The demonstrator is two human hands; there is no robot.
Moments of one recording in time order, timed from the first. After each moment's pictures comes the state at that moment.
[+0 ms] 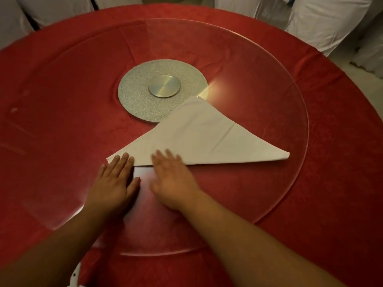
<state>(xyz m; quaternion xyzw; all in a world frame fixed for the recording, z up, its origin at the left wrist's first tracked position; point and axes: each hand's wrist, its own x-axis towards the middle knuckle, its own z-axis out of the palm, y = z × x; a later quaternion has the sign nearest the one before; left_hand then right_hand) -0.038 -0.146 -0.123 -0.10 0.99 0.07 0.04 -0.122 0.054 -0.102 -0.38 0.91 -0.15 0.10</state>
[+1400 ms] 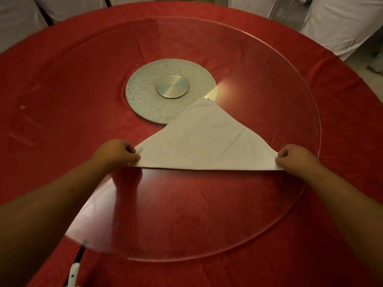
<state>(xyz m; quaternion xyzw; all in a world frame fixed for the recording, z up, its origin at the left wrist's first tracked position) -0.139 -0.181 -0.074 -0.27 0.93 0.21 0.16 -0.285 0.305 -0.065 0.03 0.98 -0.14 0.16</state>
